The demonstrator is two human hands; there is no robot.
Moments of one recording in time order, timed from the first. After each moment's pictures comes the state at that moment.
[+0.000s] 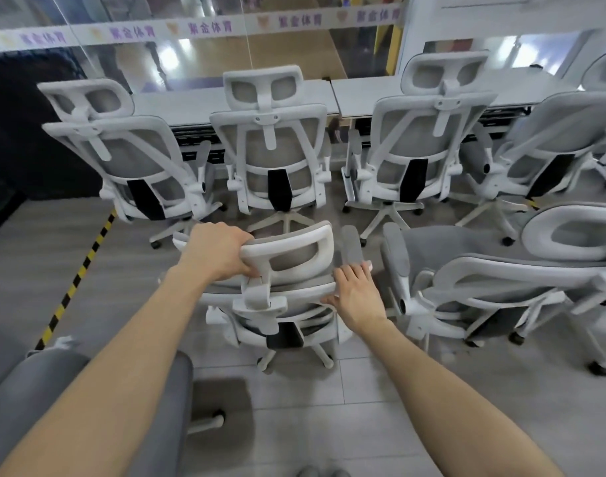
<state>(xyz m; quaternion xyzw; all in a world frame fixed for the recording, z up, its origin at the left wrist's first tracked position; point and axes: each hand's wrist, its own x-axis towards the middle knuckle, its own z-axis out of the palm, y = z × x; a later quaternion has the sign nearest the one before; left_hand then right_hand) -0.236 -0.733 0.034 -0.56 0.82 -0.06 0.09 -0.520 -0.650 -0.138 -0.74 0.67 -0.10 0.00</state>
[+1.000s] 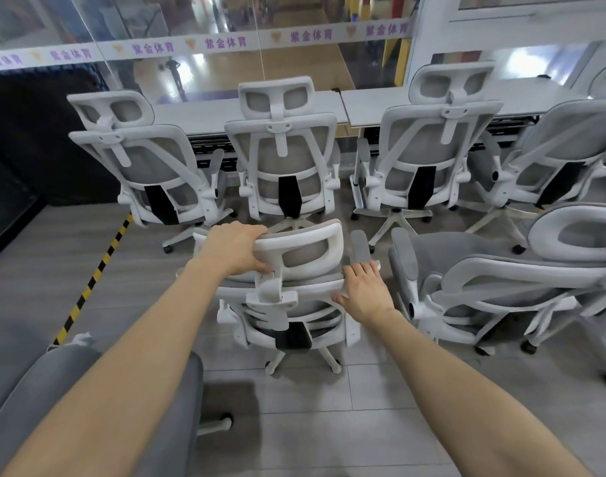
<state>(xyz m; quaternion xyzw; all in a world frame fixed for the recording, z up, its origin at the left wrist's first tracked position) -0.237 -0.712 0.051 -0.56 0.82 0.01 0.06 -0.518 -0.653 -0.124 -0.73 0.68 -0.06 0.03</state>
